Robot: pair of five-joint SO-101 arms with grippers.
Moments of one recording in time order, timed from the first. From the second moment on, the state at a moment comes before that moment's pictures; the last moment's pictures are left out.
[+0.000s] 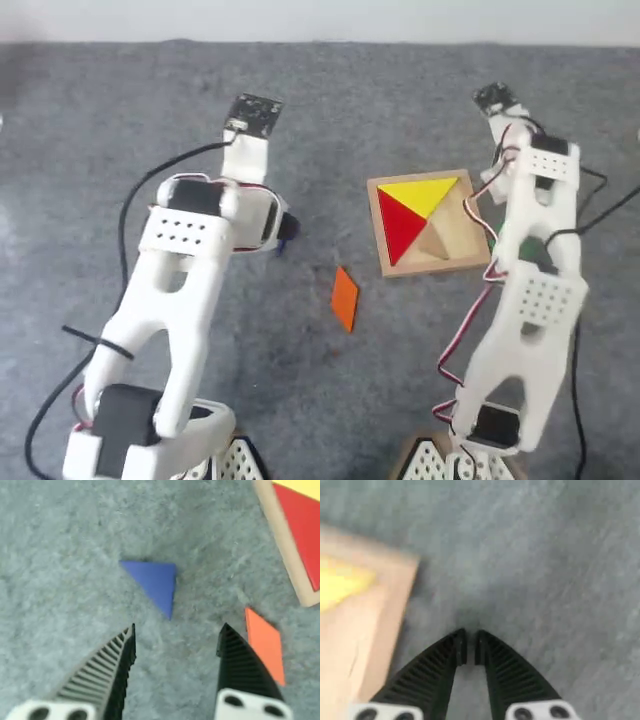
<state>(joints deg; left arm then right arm) 5.5 -12.8 26.4 69.1 -1.3 10.5 54.7 -41.1 63.2 38.7</state>
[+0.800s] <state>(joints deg) 6.2 -12.9 31.0 61.9 -0.8 3.2 80.7 -92.4 100.5 32.4</state>
